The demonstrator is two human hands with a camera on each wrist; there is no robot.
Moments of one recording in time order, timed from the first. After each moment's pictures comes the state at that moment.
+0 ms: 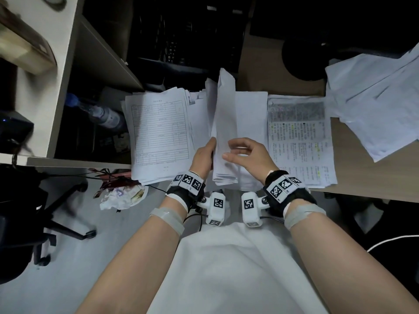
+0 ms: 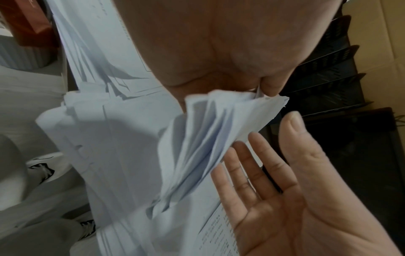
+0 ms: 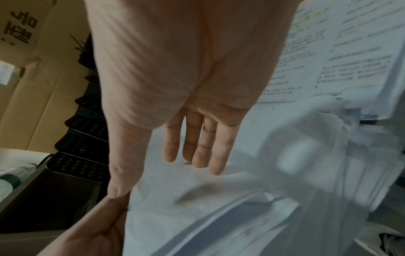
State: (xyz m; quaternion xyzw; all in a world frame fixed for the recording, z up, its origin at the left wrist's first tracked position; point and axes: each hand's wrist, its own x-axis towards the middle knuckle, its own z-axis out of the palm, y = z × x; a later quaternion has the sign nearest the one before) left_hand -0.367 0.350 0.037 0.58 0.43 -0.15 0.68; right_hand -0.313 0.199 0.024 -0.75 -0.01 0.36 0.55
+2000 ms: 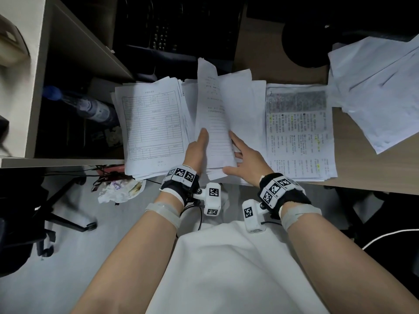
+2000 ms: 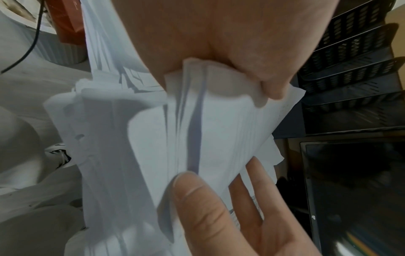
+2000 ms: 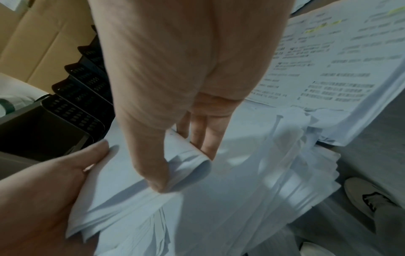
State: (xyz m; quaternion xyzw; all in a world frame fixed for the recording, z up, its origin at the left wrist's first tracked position) left_hand -0.361 0.352 0.013 0.56 0.49 -0.18 0.64; right_hand -0.324 0.185 -0.003 -0.79 -0.11 0.44 0.41
